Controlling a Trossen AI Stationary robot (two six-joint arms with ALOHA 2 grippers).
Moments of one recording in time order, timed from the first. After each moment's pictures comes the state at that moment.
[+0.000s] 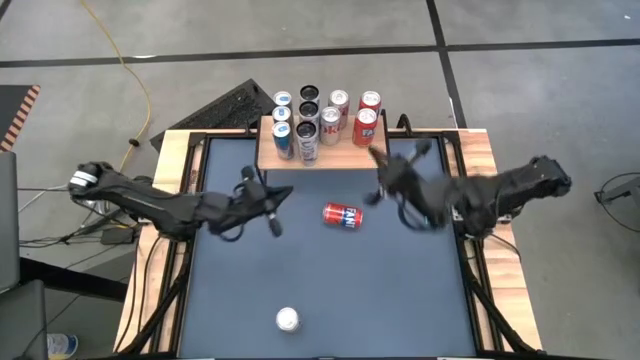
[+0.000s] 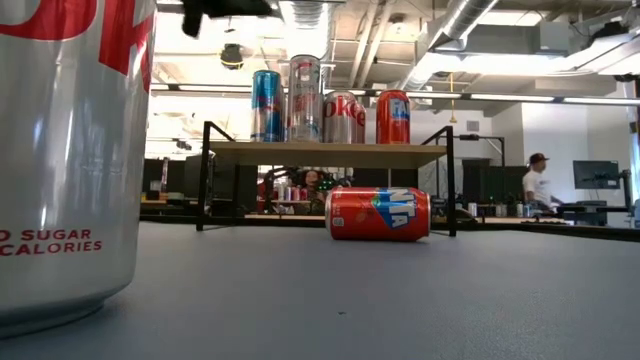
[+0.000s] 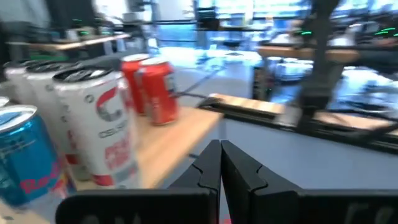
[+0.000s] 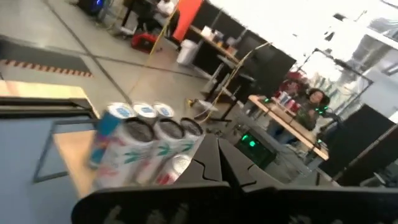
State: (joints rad) left arm -0.21 1.13 0.72 0.43 -0.76 0.04; right arm 0.32 1.30 1.35 -0.15 1.23 -0.42
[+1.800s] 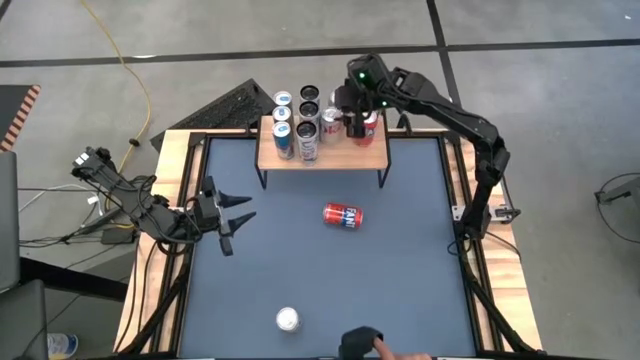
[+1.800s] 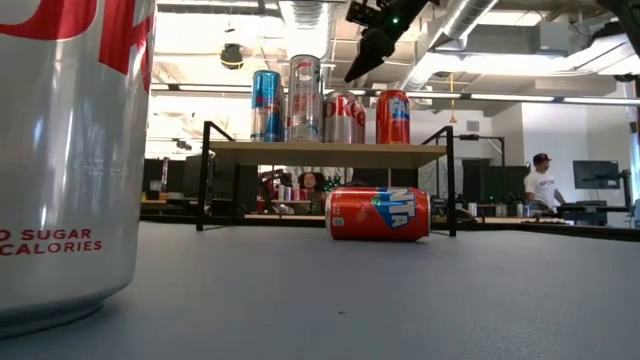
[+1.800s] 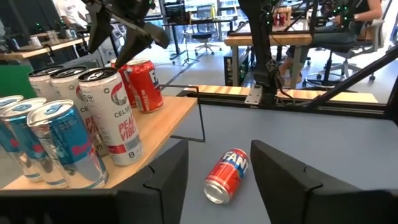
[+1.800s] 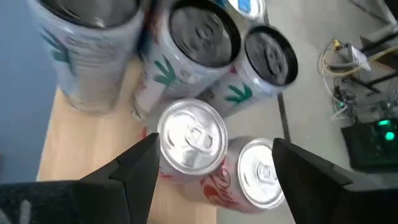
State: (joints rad) left arm -0.61 0.77 0.72 -0.04 -1.01 0.00; right arm -0.54 1.82 2.02 -0.89 -0.02 -0.67
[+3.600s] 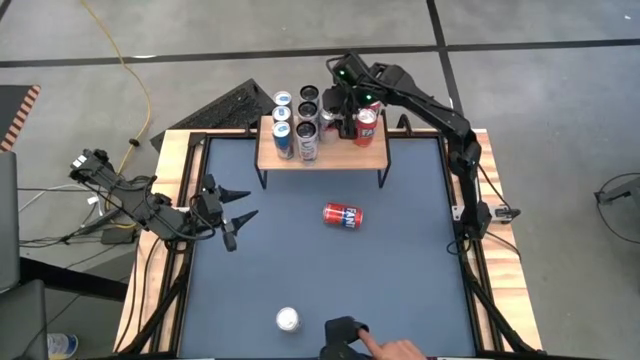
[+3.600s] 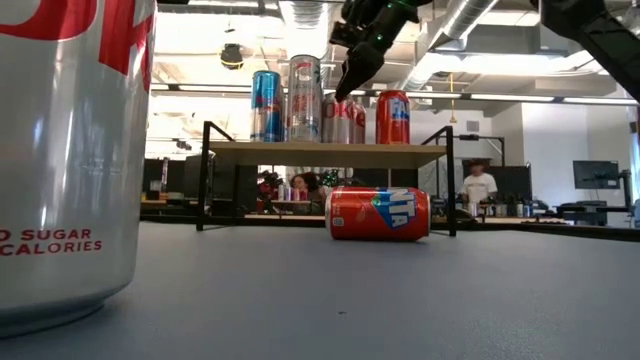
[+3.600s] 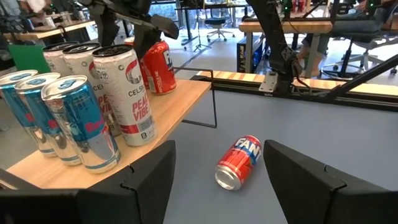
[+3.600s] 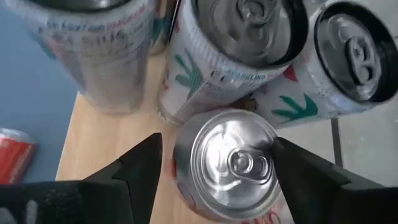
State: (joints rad) left arm -0.57 0.77 0.72 -0.15 -1.01 -0.10; right arm -0.57 2.07 2.32 -1.16 -0.15 -0.71
